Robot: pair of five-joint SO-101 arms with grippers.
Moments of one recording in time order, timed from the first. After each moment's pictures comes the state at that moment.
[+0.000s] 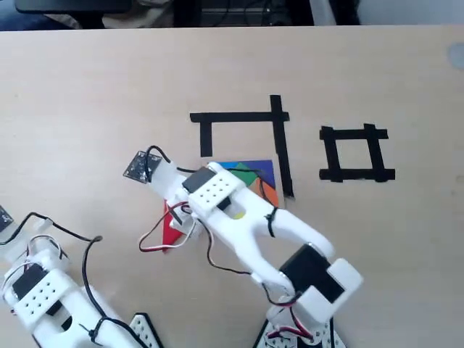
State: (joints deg) left arm -54.1 -64.0 88.4 43.4 -3.1; right arm -43.2 5.0 29.8 57.7 19.8
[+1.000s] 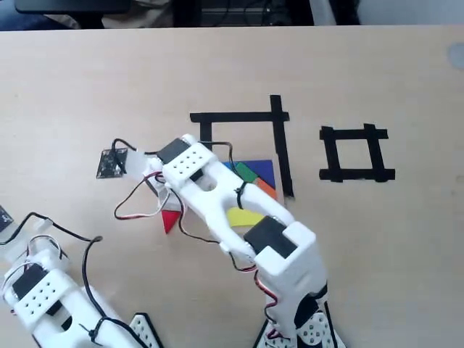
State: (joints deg) left arm -54.1 -64.0 88.4 43.4 -3.1; right arm -42.9 24.5 1.5 65.4 43.8
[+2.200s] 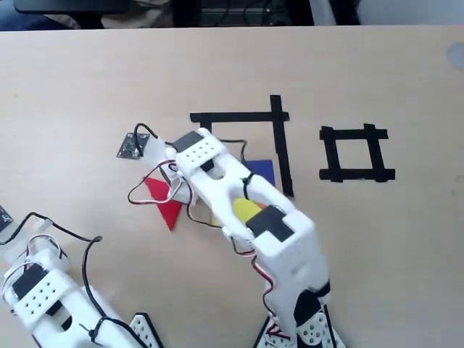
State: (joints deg) left arm -54.1 -64.0 88.4 43.0 -3.1; right arm -37.4 31.0 -1.7 64.0 36.3
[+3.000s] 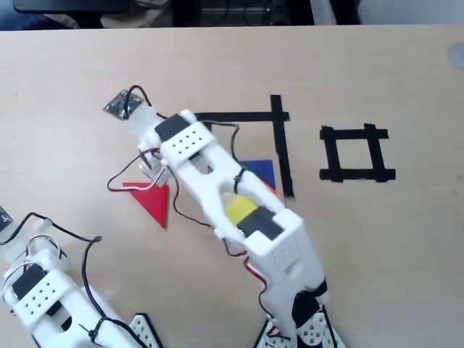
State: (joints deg) left arm -54.1 -64.0 88.4 43.0 -3.1; right arm -41.5 34.3 -19.0 70.7 7.5
